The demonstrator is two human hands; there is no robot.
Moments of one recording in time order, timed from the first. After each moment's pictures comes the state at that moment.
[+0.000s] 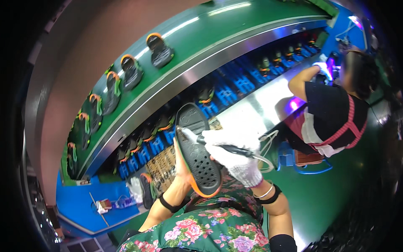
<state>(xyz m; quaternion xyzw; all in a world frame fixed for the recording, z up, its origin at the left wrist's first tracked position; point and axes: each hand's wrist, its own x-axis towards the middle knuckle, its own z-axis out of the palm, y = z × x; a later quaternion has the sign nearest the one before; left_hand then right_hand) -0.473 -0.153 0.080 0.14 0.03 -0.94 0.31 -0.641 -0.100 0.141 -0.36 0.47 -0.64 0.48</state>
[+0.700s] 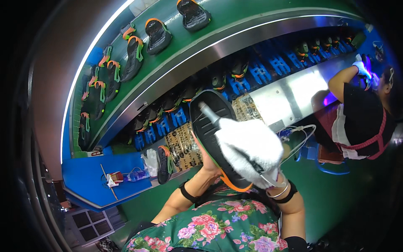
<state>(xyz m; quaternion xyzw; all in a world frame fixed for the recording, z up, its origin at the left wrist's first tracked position) -0.440 -0.112 0.041 0.33 -0.17 -0.81 0.45 -0.601 -0.110 0.146 -0.68 0.47 -0.53 0.17</state>
